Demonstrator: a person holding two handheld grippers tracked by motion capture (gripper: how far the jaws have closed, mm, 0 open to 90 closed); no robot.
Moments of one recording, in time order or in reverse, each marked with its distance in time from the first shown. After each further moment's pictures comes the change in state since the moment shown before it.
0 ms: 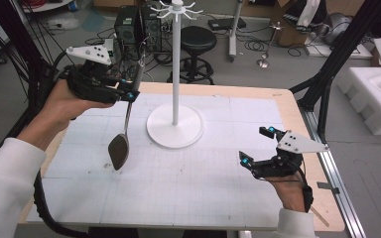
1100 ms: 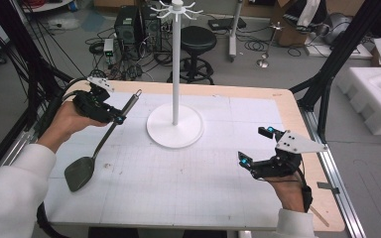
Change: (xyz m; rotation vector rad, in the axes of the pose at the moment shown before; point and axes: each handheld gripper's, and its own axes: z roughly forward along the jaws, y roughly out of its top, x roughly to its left) left arm 0.048 -0.095 0.042 0.293 0.035 -0.130; right arm 0.001 0.000 0.002 0.001 0.004 -0.004
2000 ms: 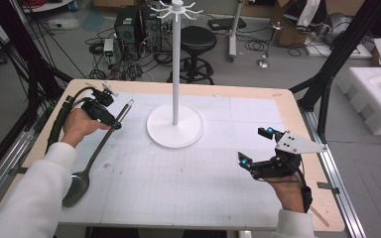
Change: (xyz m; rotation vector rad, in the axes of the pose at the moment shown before) left arm 0.037 -0.023 0.055 0.258 0.139 -0.335; right arm 0.000 -0.002 0.000 0.001 0.005 0.006
